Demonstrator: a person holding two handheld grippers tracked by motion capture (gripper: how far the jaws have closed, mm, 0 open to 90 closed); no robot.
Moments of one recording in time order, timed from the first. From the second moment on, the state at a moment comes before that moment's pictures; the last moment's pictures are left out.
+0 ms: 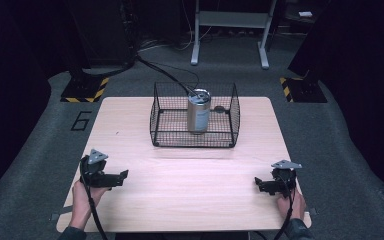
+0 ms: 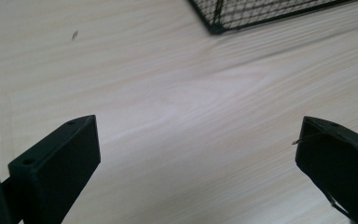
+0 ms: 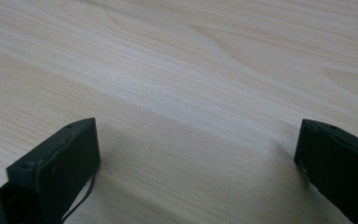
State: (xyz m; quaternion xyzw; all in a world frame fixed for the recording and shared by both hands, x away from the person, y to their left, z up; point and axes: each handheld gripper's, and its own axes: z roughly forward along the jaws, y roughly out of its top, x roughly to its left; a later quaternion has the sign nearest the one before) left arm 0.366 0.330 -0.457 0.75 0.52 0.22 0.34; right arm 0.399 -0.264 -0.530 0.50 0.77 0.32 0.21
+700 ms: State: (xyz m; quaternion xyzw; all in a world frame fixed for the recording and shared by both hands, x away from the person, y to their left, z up) left arm 0.362 0.362 -0.532 0.72 0.58 0.25 0.31; right arm 0.400 -0.264 -0.530 0.50 0.77 0.32 0.22
